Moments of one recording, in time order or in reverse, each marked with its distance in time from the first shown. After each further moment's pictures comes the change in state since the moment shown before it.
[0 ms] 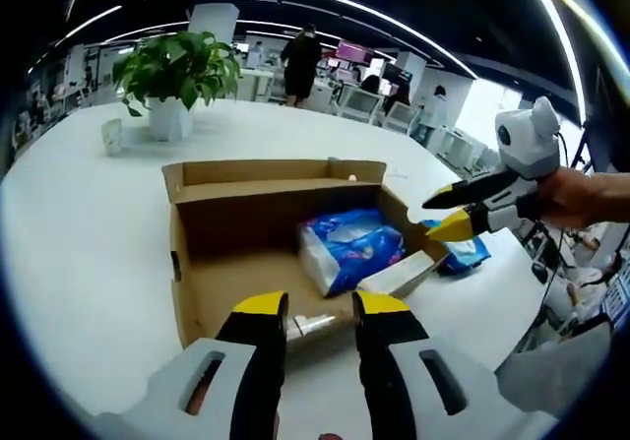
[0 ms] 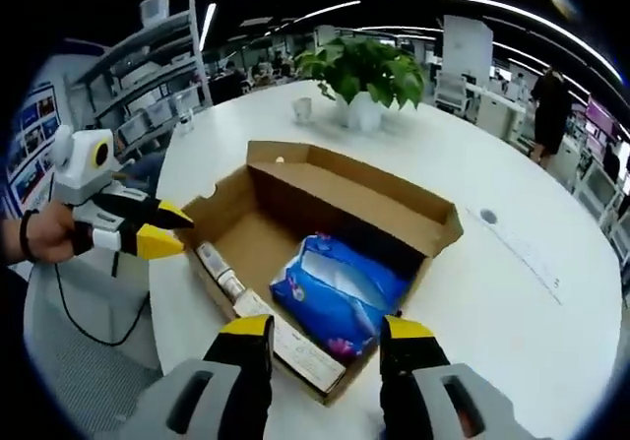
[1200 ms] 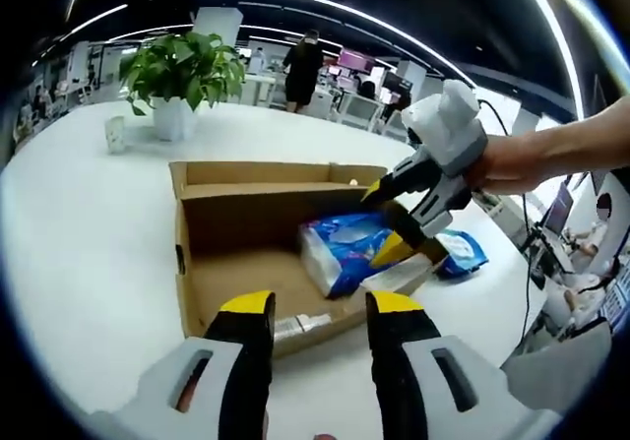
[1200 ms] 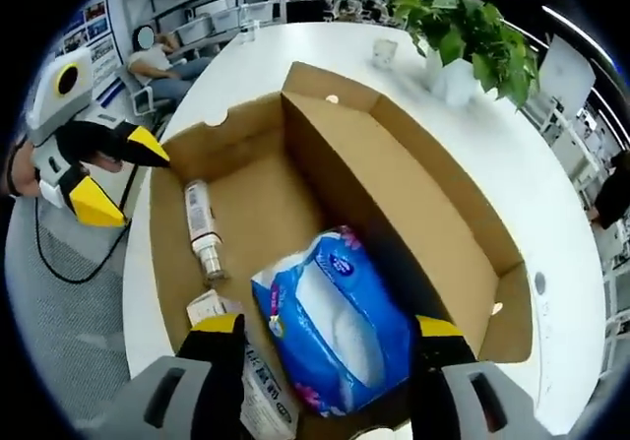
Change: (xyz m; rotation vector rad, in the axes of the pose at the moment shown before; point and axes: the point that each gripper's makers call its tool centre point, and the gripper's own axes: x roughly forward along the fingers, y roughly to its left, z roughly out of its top) left arm -0.001 0.005 -0.001 -0.019 -0.032 -0.015; right arm 0.087 -0.013 0.005 -0.339 0.277 0.140
